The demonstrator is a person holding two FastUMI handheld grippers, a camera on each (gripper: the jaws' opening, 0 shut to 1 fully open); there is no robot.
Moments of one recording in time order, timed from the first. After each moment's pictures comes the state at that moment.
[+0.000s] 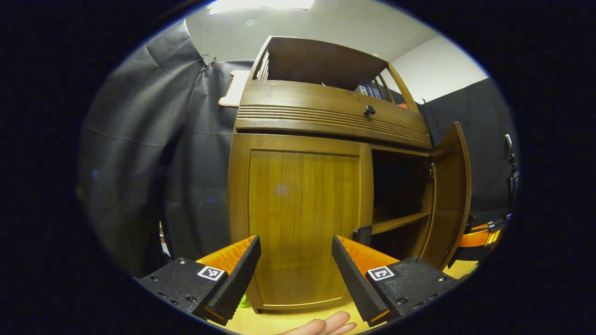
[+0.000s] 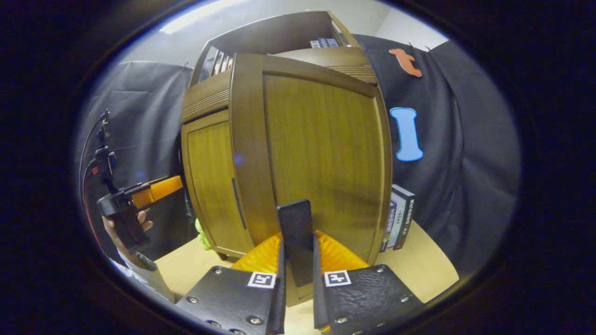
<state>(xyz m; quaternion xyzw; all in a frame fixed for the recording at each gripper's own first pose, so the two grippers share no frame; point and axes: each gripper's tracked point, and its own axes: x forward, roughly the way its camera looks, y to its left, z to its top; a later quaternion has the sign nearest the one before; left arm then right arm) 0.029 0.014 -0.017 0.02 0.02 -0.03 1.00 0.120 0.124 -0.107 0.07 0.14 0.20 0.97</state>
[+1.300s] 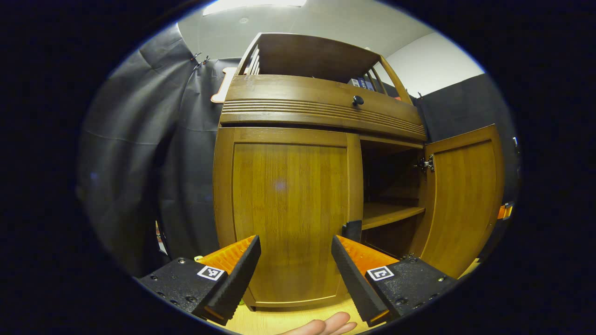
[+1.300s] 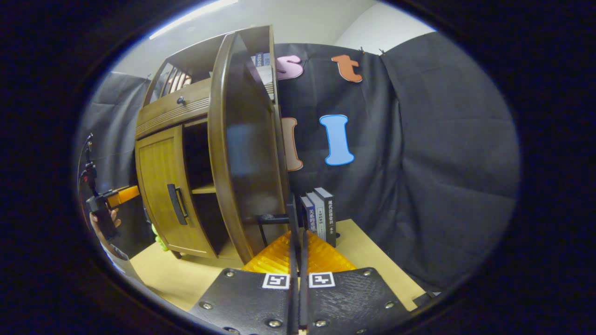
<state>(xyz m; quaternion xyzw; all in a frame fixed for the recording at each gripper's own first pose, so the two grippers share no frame) 0.034 -0.010 -0.032 0.03 0.03 -0.03 1.00 0.118 -0.069 -0.113 0.09 0.13 0.08 0.99</state>
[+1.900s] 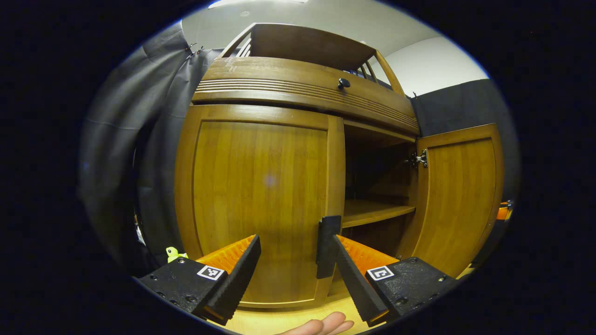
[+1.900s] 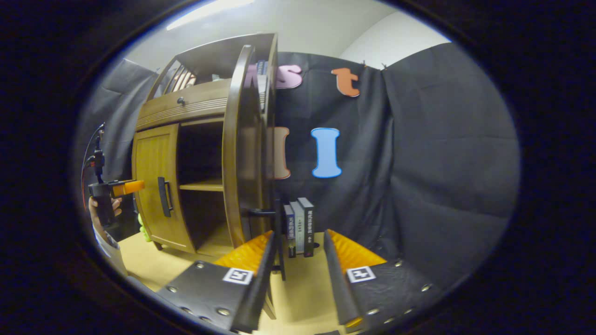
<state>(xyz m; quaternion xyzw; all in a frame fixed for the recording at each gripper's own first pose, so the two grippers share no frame) 0.065 -0.057 -0.065 0.01 0.05 -0.06 1.00 0.098 -0.128 -0.099 0.05 0.08 0.04 0.99</state>
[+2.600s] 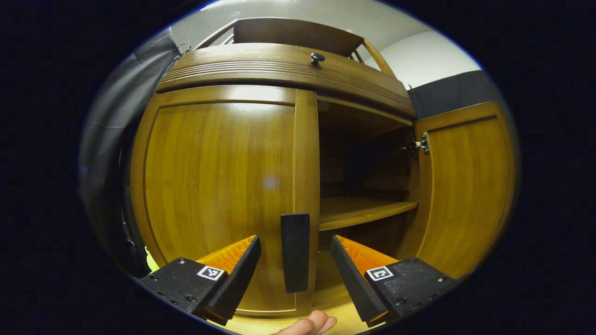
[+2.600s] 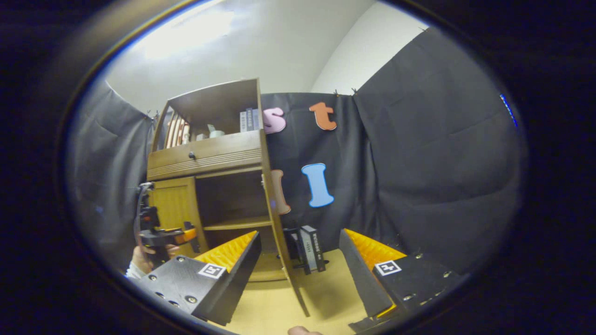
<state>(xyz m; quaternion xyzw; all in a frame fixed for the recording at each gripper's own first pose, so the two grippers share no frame) 0.115 -0.107 -0.096 0.03 0.05 -0.06 1.00 -0.027 -0.096 -0.044 0.13 -0.02 0.03 0.99</state>
